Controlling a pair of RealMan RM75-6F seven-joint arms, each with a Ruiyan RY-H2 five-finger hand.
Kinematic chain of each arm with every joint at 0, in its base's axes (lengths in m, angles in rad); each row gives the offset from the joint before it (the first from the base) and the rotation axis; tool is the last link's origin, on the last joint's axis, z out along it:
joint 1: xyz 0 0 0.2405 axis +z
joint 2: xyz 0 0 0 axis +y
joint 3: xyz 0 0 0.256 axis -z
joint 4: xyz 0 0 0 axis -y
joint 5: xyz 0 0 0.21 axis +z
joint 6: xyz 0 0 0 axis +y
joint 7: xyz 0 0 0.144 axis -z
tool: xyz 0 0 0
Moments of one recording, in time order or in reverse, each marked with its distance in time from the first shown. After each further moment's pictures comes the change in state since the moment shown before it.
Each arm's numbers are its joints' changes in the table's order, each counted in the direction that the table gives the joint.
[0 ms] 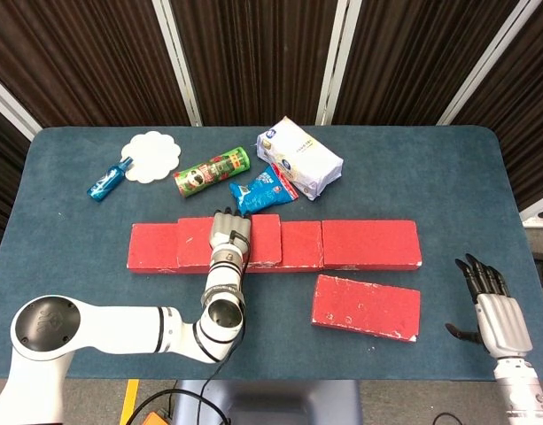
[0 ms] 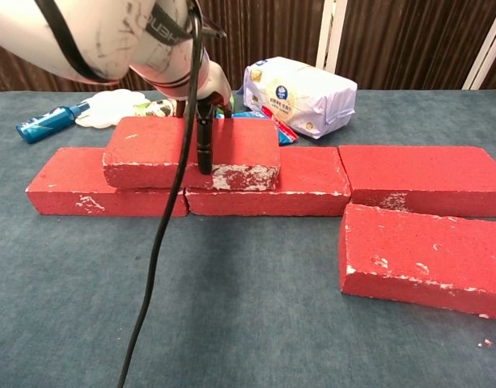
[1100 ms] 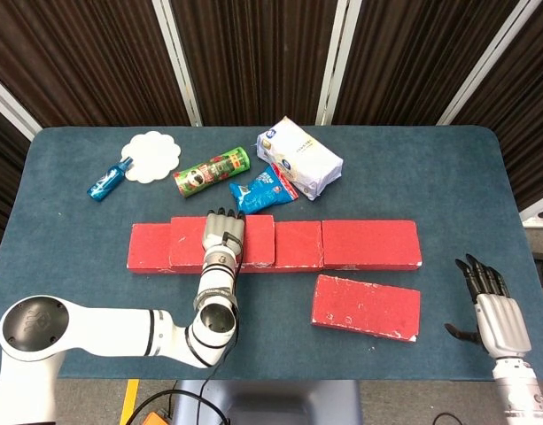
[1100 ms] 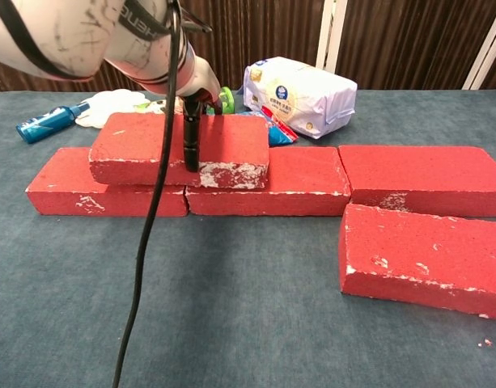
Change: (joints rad) left arm 0.034 0.022 0.010 0.065 0.018 0.049 0.008; right arm -0.001 -0.006 -0.003 0.010 0.014 0.000 0.015
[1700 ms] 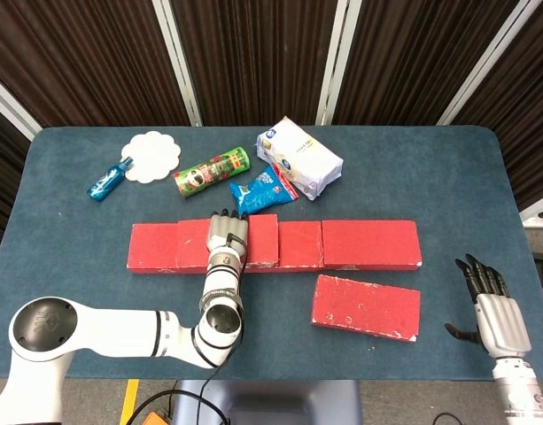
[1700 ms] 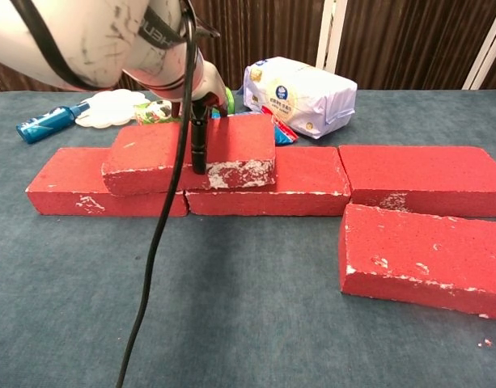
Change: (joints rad) left arm -0.006 -0.036 0.012 -0.031 0.015 0.008 0.002; right arm 0.000 0.003 -0.001 0.004 0.004 -0.002 -0.002
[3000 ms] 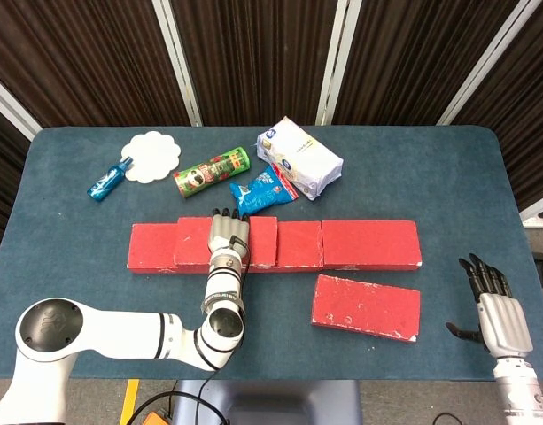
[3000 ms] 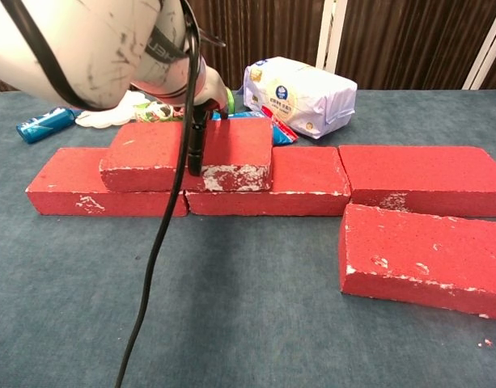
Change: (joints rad) left arm -0.002 -0.023 -0.017 -0.008 0.038 0.015 -0.062; right arm -0.004 -0.003 -0.009 0.014 0.027 0.003 0.010
